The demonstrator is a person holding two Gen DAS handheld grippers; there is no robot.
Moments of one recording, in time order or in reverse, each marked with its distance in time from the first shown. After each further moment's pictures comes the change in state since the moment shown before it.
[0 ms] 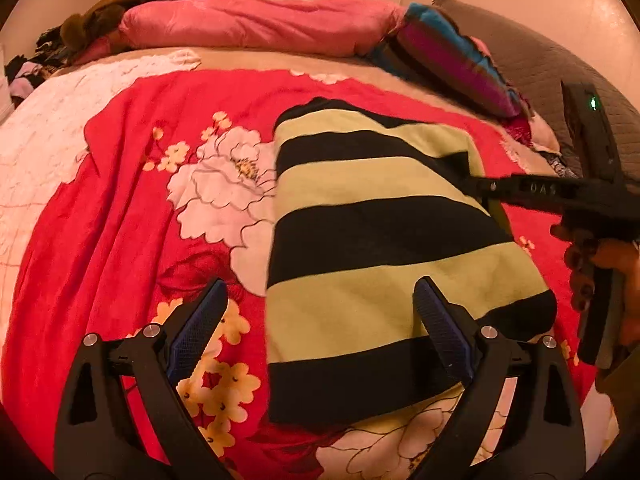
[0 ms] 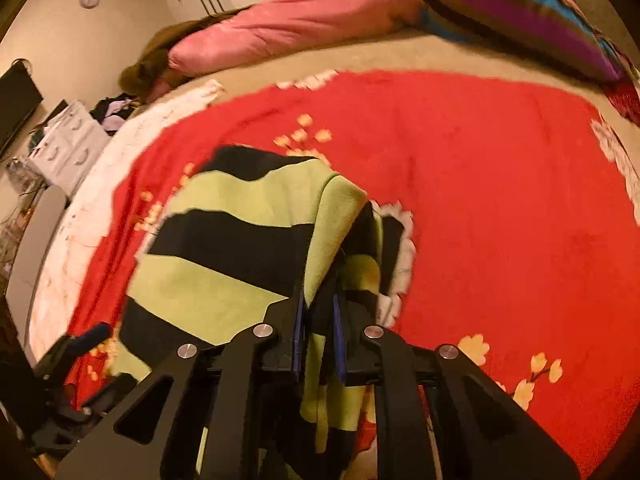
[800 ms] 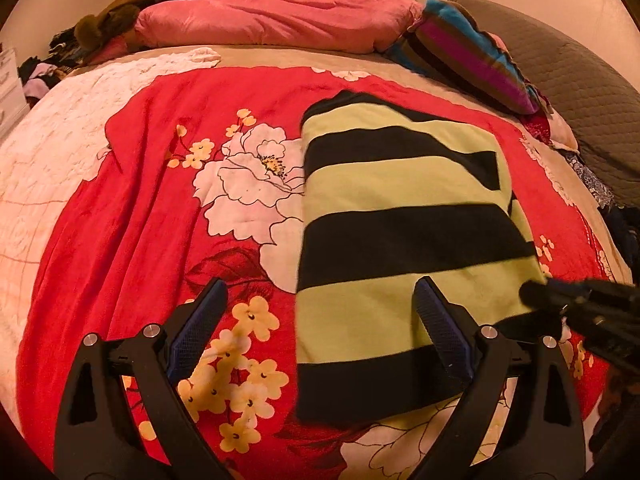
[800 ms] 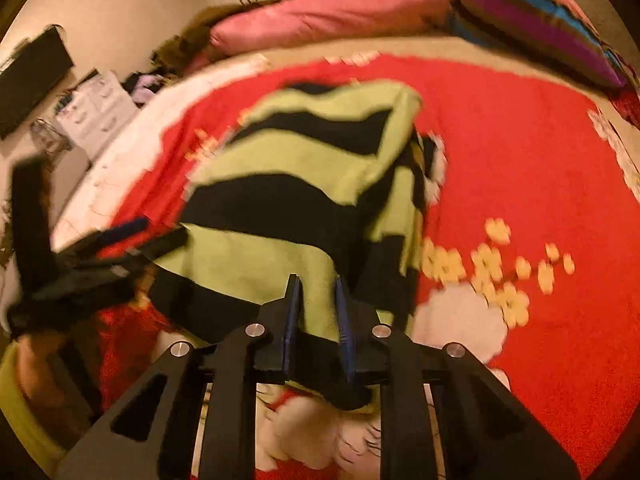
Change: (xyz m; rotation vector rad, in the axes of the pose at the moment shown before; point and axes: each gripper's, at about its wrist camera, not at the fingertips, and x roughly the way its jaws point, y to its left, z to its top) left arm -0.002 0.007 0.001 -0.004 0.013 0.072; right arm -0.043 0.040 -0.088 -0.101 0.016 0.033
